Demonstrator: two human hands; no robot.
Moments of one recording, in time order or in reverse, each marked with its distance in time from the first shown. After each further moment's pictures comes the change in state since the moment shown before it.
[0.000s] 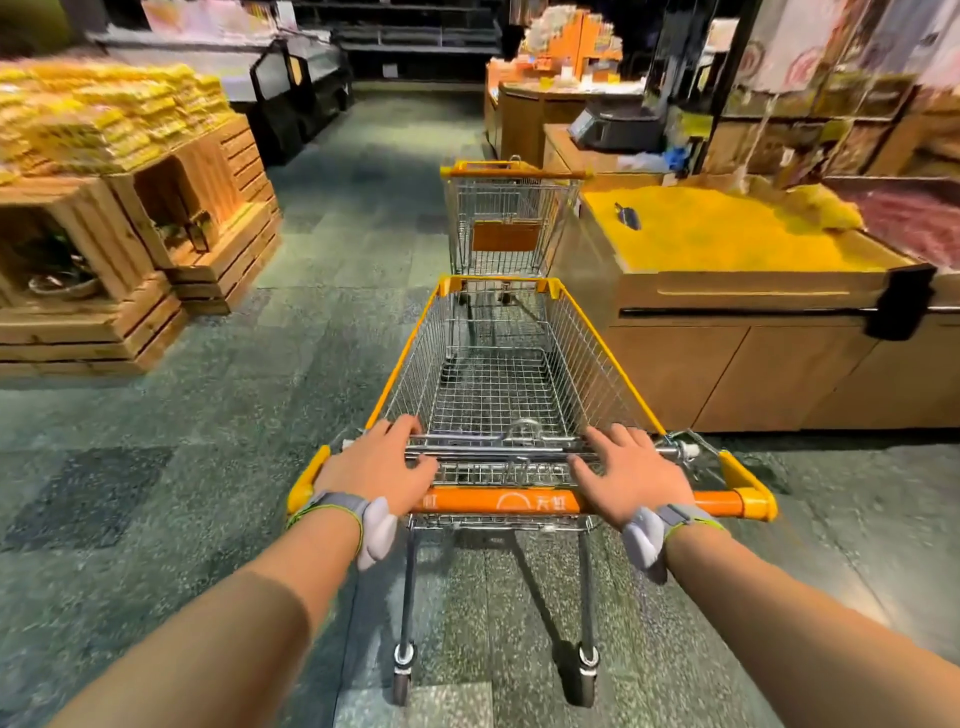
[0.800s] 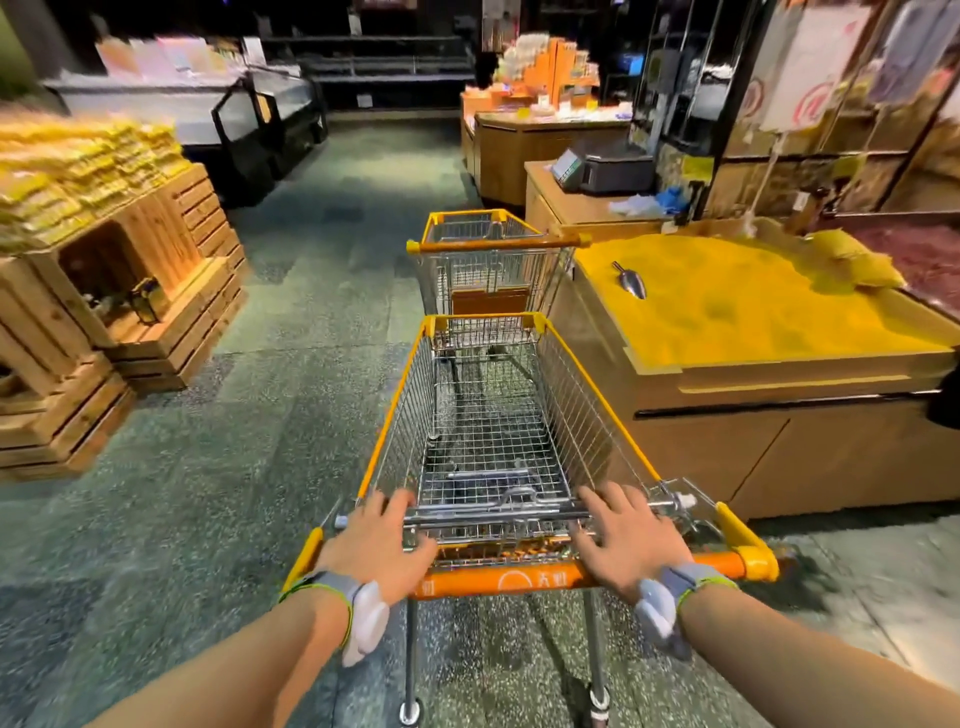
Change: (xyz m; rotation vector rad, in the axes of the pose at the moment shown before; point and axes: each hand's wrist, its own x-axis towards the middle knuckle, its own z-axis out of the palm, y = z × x) left_hand 0.299 0.024 -0.028 0.003 -0.152 0.006; right_hand 0.301 0.028 -0.043 -0.065 -0.109 -0.023
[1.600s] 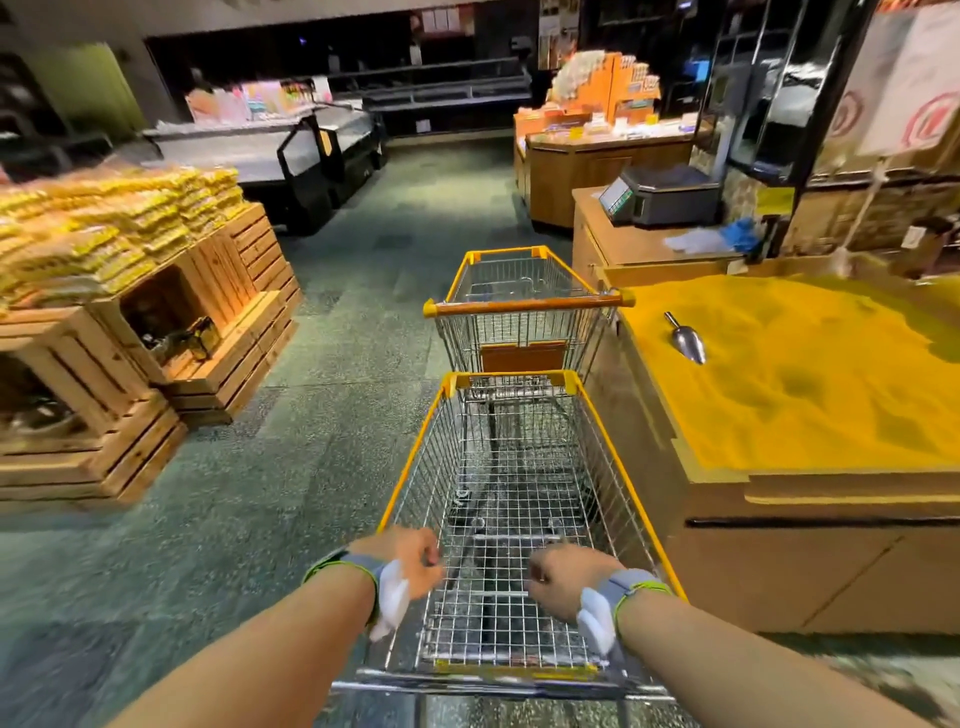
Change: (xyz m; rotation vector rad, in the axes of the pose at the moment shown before) left_hand 0.202 0.057 -0.076 0.105 -0.341 -0.021; right_hand 0.218 -0.002 -0.062 0.074 -0.330 -0.366
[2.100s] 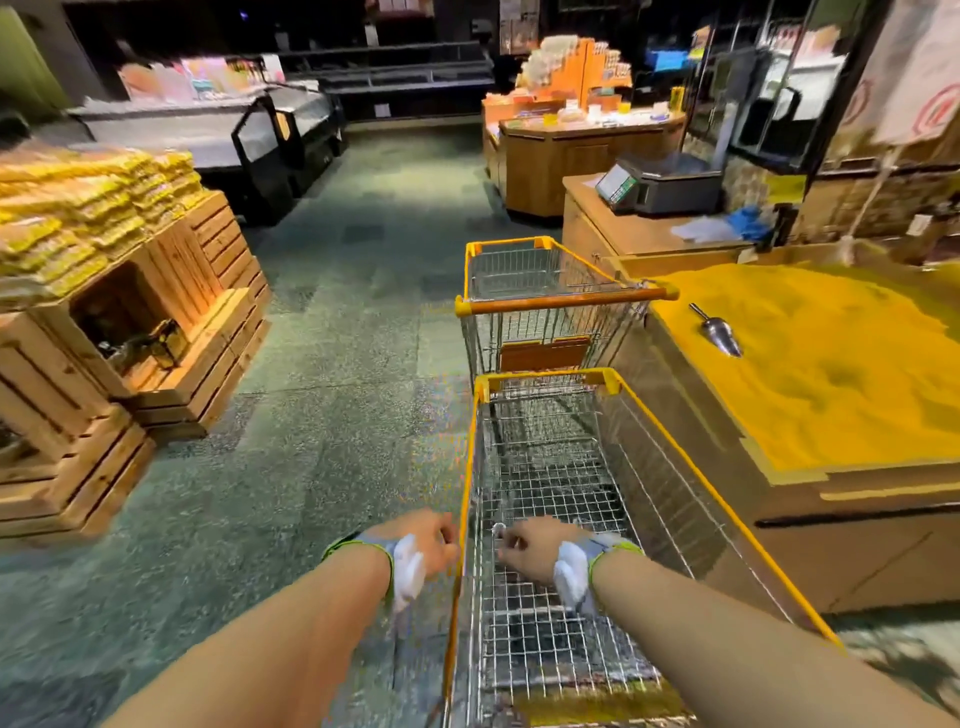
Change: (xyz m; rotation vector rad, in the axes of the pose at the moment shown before) left_hand 0.069 -0.132 -0.050 -0.113 -0.030 0.102; right_hand 0.142 -0.124 -0.028 0.171 0.023 0.098
